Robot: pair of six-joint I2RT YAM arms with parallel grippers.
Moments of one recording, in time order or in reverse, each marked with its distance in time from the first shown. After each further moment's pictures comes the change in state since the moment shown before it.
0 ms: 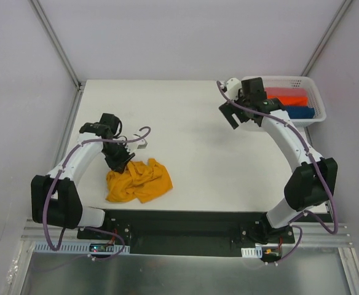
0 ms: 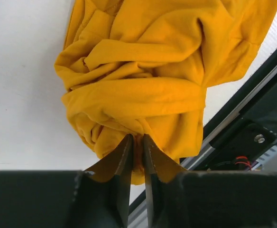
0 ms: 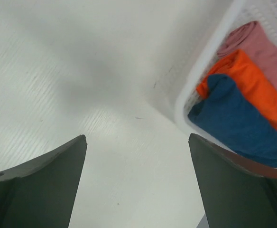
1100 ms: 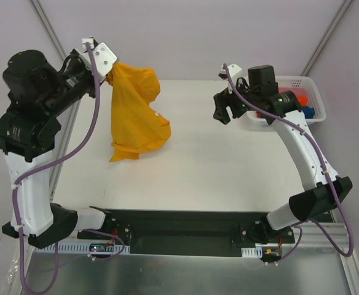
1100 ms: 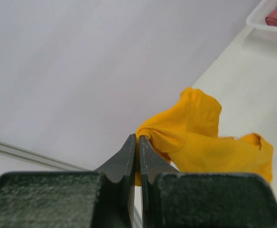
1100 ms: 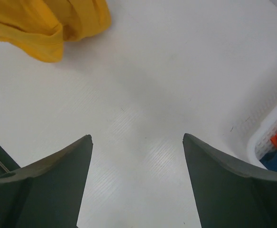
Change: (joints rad) left arm -0.172 -0.019 1.201 0.118 -0.109 -0.130; right arm 0.091 -0.088 0.208 -0.213 -0.395 0.205
